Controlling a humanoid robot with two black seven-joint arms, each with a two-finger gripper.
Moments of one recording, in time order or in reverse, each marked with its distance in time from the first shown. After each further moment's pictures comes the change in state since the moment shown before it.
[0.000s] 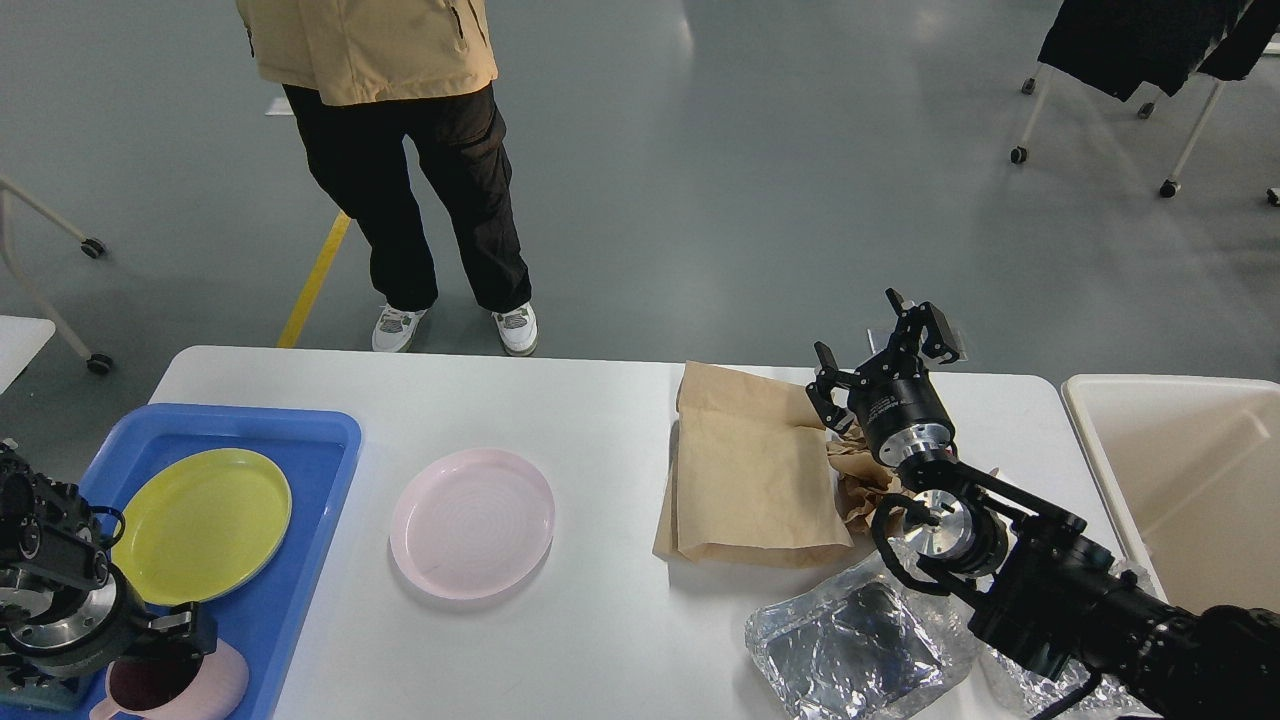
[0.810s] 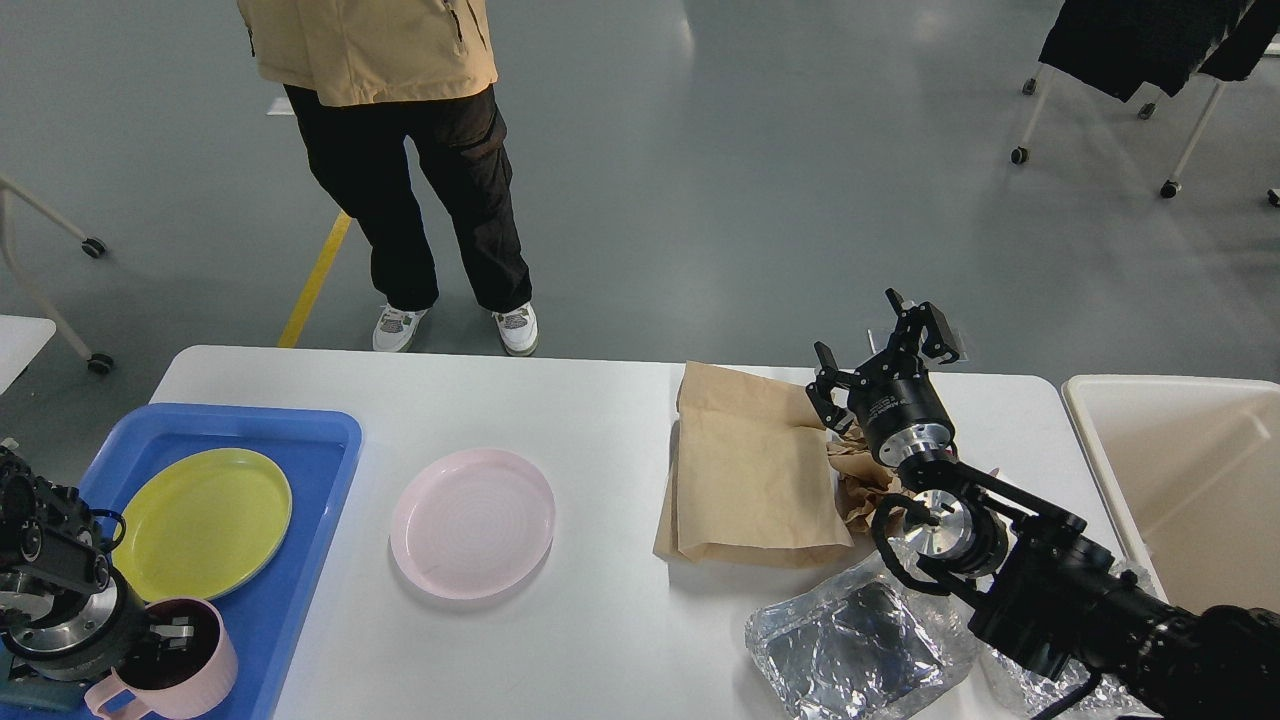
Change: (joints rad) left arm 0.005 -0.006 0.003 -0.006 -0.004 0.011 -0.005; right arm 0.000 0.000 0.000 0.000 0.000 0.000 0.000
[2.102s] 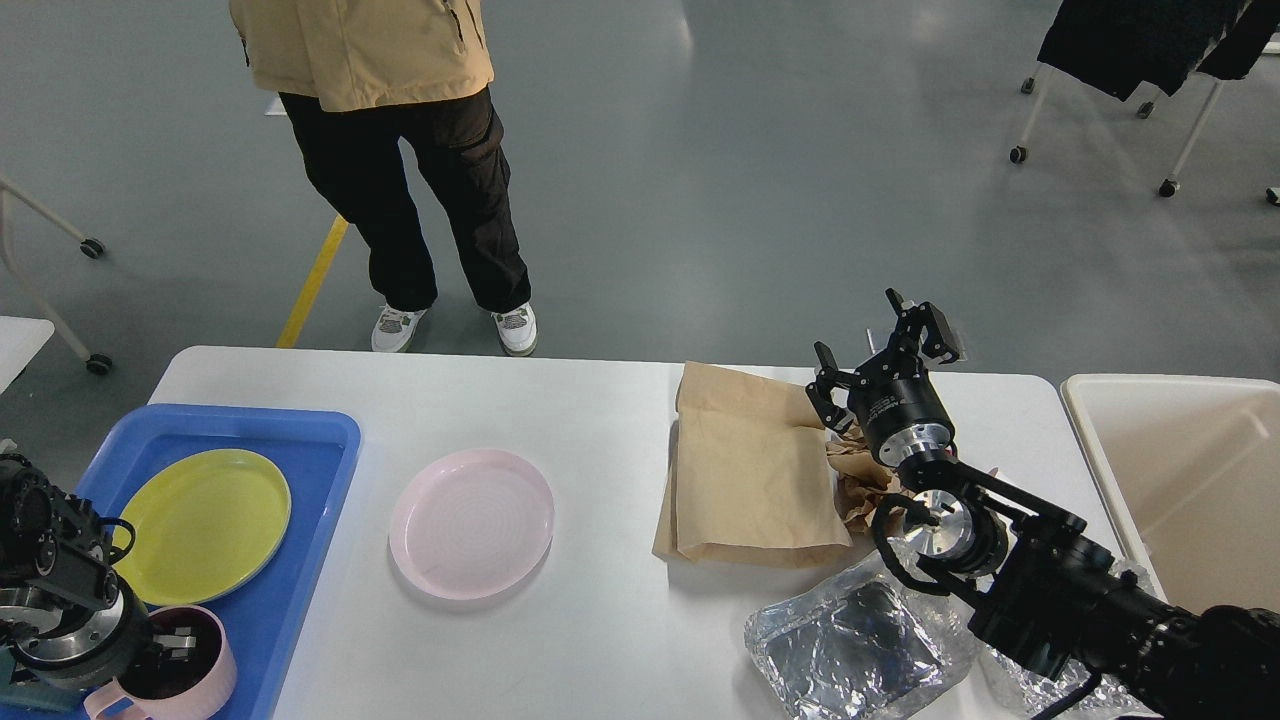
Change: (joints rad) left arm 0.013 -0.033 0.021 -0.013 0.012 0.044 0.004; right arm 0.000 0.000 0.000 0.000 0.000 0.001 0.000
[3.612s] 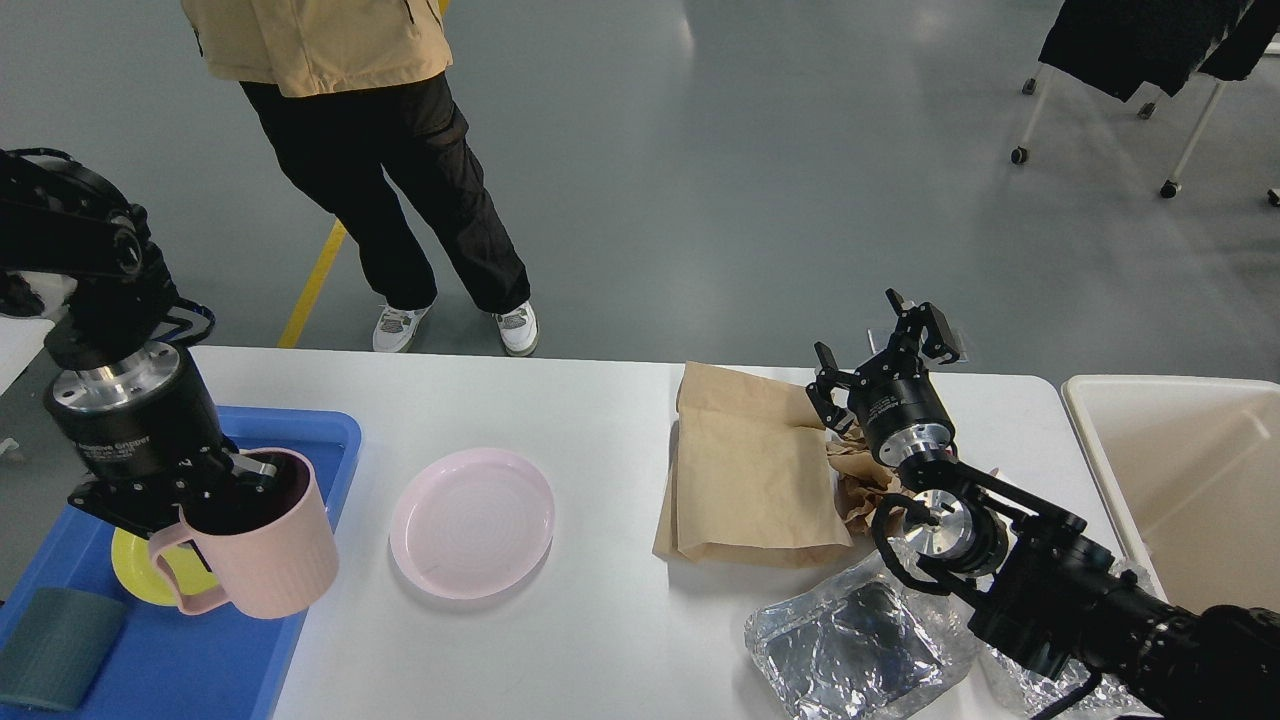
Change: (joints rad) left arm -0.678 -0.051 -0.043 -0.102 -0.059 -0.797 -0.011; right arm 0.000 0.000 0.000 -0.001 0.000 0.000 0.000
